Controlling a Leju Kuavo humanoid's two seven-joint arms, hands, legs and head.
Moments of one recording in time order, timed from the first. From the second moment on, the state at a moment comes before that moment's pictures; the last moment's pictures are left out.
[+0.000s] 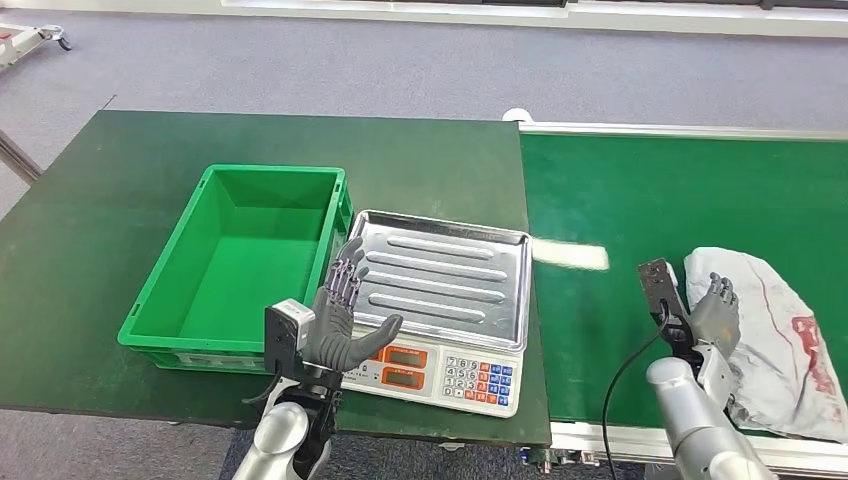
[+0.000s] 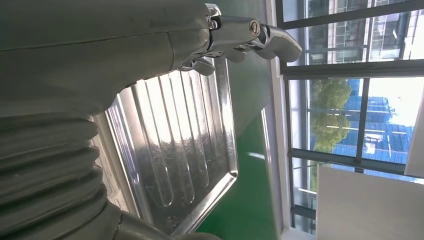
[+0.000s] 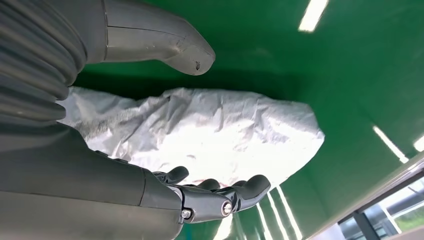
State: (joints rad) left arm -0.08 -0.21 -0.29 -1.25 0.01 -0.01 -0.44; right arm -0.58 -0.08 -0.16 -0.45 0.81 -0.61 -0.05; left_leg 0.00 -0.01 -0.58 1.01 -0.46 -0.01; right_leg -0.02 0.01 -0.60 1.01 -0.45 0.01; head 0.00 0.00
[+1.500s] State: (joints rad) left arm -0.09 -0.22 -0.28 -1.22 0.01 -0.02 -0.43; right arm -0.52 -0.06 -0.19 -0.42 1.03 -0.52 0.13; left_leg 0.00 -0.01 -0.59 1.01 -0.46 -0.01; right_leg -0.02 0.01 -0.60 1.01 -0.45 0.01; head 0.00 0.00
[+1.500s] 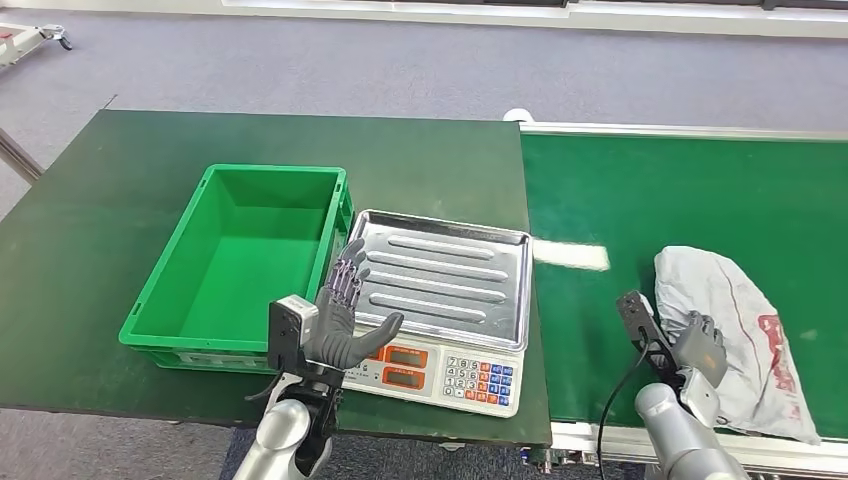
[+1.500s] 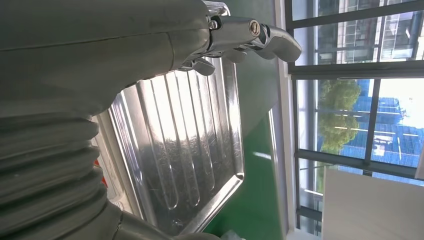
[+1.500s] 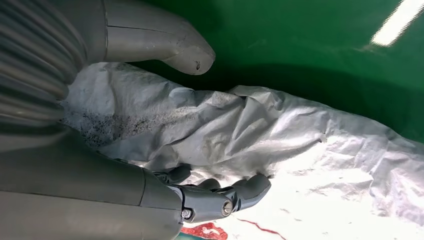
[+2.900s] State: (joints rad) left arm -0.11 -0.22 -0.28 -1.20 0.03 -0.02 -0.43; right arm -0.56 -0.01 -0.26 -0.36 1.06 -0.52 -0.02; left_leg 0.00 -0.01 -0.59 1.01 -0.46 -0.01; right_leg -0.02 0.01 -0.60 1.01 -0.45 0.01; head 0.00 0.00
